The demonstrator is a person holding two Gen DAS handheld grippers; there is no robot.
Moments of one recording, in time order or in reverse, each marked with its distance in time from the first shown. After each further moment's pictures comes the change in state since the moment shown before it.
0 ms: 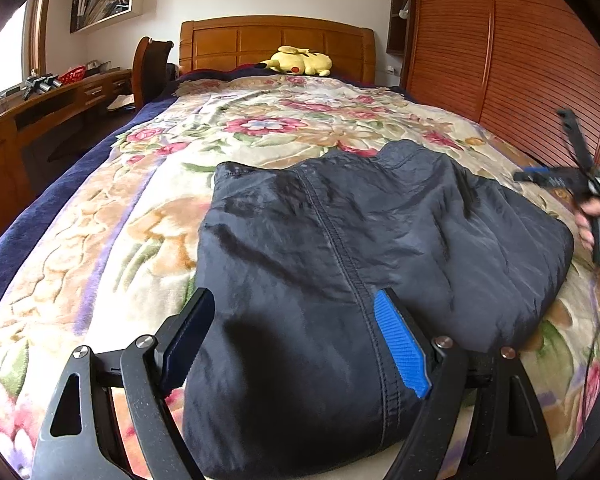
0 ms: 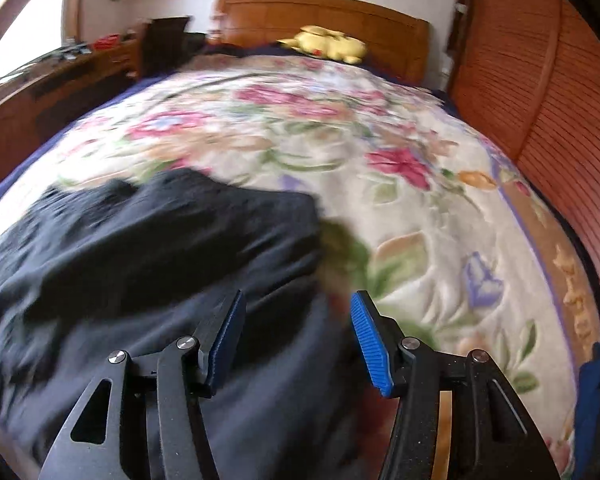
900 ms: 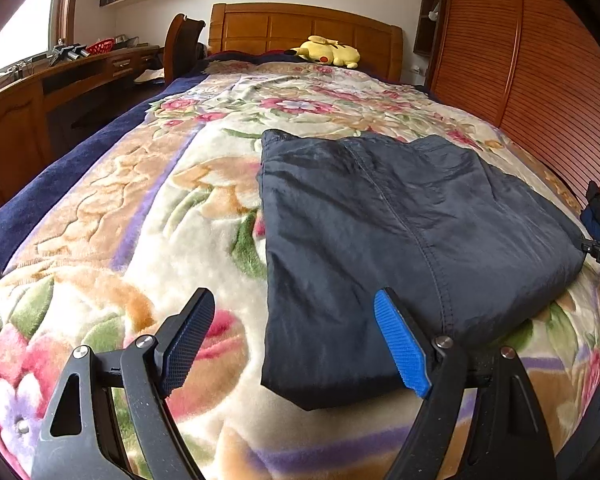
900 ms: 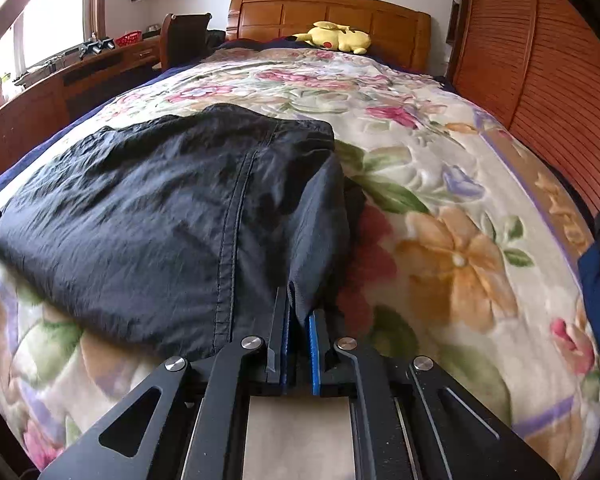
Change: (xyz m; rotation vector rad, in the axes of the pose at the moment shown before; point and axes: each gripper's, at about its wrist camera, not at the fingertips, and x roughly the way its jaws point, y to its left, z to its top) left arm -0.016 0.035 -0.035 -0.088 0.039 0.036; right arm -0.057 -0.055 -0.128 0.042 0.007 0.017
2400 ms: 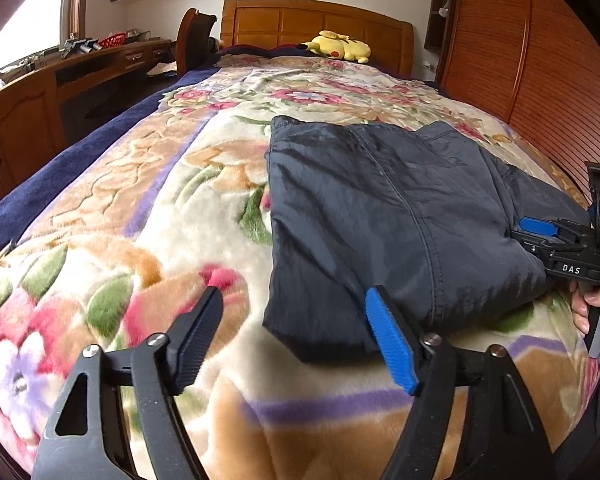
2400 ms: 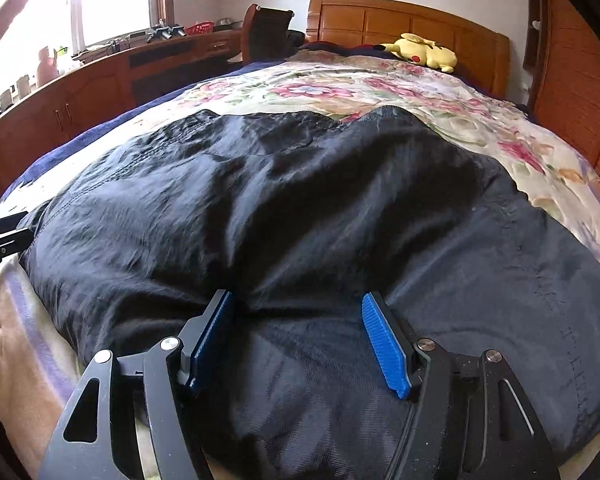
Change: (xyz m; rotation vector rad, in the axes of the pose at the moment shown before) left arm -0.013 -0.002 -0.023 -0.028 0.020 0.039; right arm 0.051 0.197 0.042 -0.130 -0.037 0.191
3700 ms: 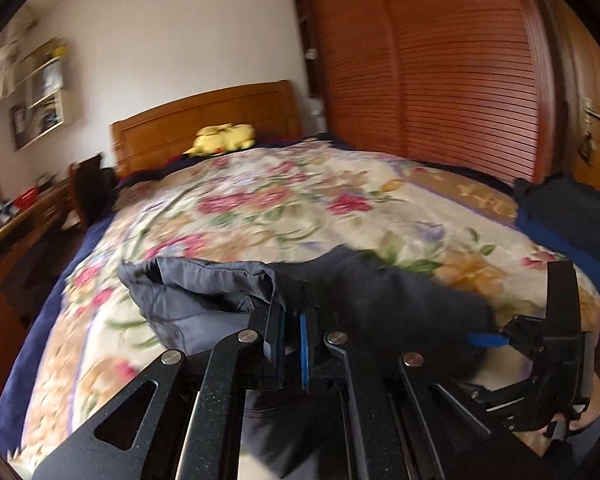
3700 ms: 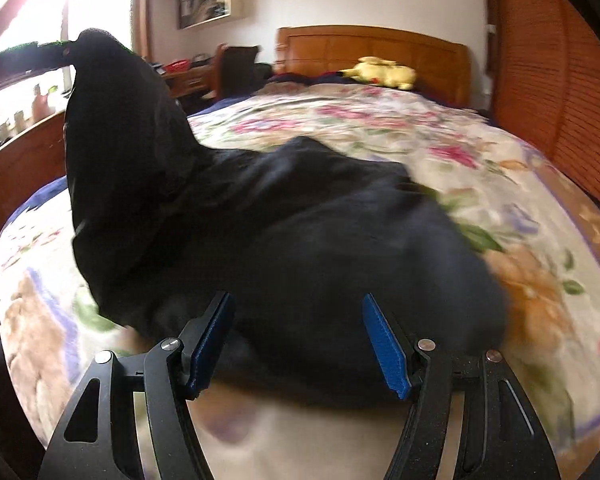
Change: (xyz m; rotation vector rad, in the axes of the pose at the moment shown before) left arm -0.041 -0.262 0.139 0.400 -0.253 -0.164; right arm -0.100 -0.098 -0.061 0.112 -0.119 -0.068
